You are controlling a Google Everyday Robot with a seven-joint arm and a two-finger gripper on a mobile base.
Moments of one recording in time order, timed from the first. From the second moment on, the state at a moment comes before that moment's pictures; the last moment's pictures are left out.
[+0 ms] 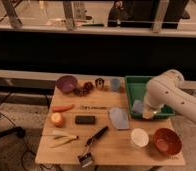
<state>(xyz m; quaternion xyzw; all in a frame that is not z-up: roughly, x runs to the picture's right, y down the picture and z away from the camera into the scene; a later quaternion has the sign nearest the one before) 0.282 0.108 0.728 -0.23 0.07 0.16 0.96</state>
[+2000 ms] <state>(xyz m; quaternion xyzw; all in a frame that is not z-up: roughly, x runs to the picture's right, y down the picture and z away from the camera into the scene) 0.364 0.172 0.691 -0.21 0.12 0.28 0.93</state>
